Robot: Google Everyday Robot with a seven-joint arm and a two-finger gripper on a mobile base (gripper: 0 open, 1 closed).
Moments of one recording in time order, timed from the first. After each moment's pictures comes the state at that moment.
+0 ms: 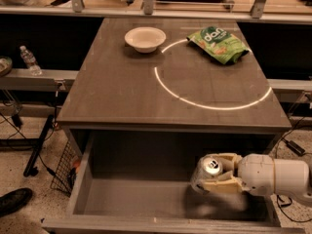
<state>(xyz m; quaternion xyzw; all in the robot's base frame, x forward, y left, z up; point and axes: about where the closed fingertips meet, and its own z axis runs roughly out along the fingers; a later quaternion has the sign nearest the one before) 0.407 -0.149 0.718 -0.45 0.67 0.36 0.46</state>
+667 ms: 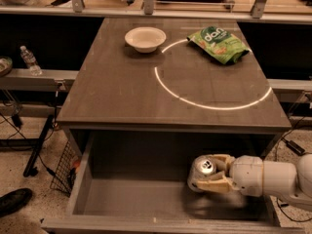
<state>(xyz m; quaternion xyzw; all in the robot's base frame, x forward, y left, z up) 0.421 -0.142 0.690 -0.44 0.69 0.34 0.46</state>
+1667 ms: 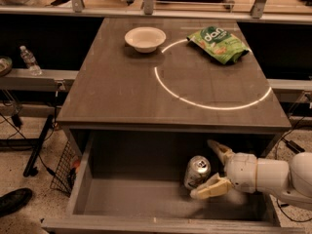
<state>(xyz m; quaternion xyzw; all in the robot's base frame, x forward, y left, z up) 0.435 -0.133 0.686 -0.43 0.69 0.33 0.47</state>
